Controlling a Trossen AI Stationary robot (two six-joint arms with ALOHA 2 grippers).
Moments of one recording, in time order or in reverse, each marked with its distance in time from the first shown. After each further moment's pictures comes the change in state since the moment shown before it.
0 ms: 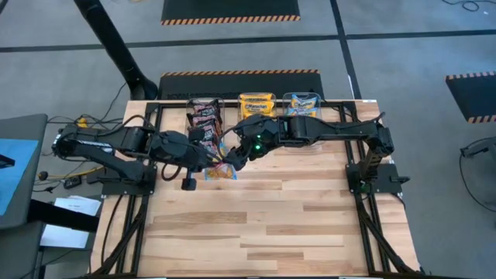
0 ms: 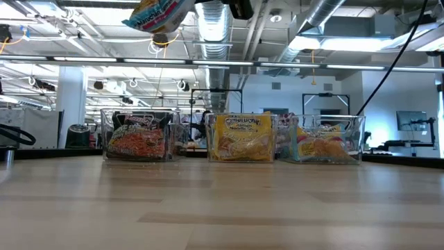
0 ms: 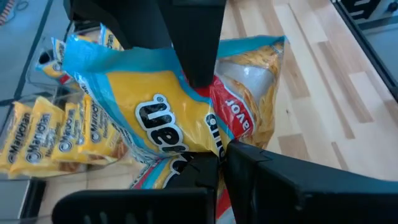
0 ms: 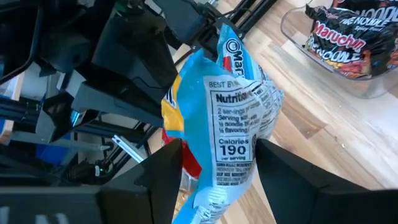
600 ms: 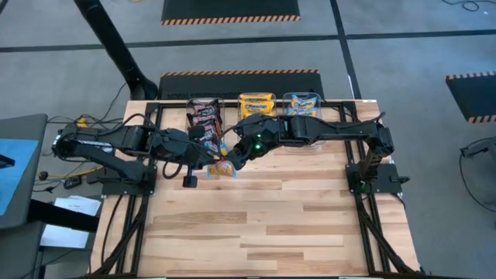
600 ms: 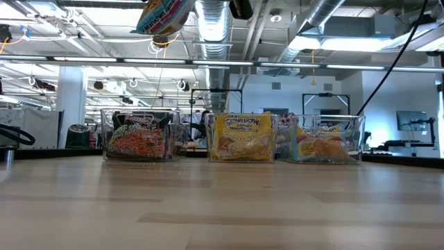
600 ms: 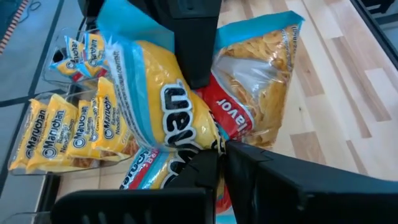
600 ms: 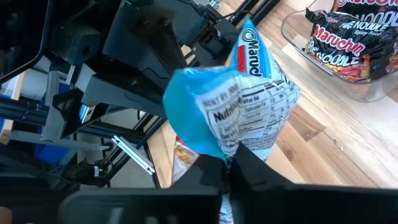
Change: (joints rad) left arm 0.026 0.000 -0.001 0.007 -0.021 0.031; right arm 0.000 0.000 0.000 0.007 0.001 -0.010
